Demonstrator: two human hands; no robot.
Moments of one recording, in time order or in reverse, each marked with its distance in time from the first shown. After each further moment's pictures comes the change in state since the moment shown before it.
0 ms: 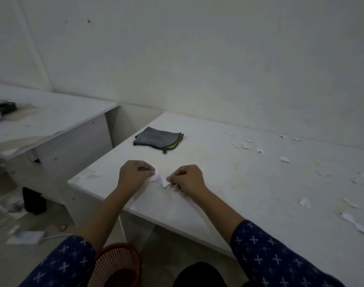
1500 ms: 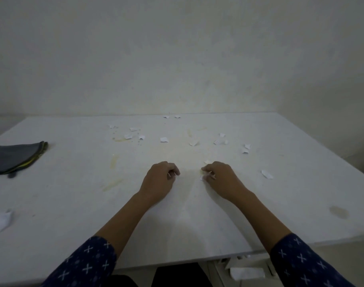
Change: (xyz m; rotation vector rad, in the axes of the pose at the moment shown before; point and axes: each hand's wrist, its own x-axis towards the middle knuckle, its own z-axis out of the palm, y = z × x) left_hand -0.083 0.217 0.284 0.015 -0.506 0.609; right_hand -0.135 0.136 -0.342 -0.755 0.364 0.101
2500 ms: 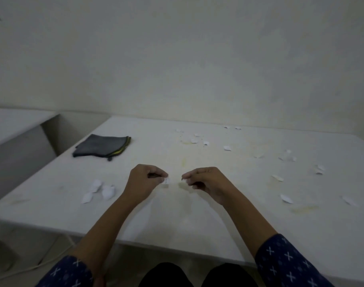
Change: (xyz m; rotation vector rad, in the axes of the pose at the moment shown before) left_hand -0.109 -0.085 -0.163 -0.153 0.267 -0.310; right_hand 0.016 -0.192 0.072 1.054 -0.416 0.084
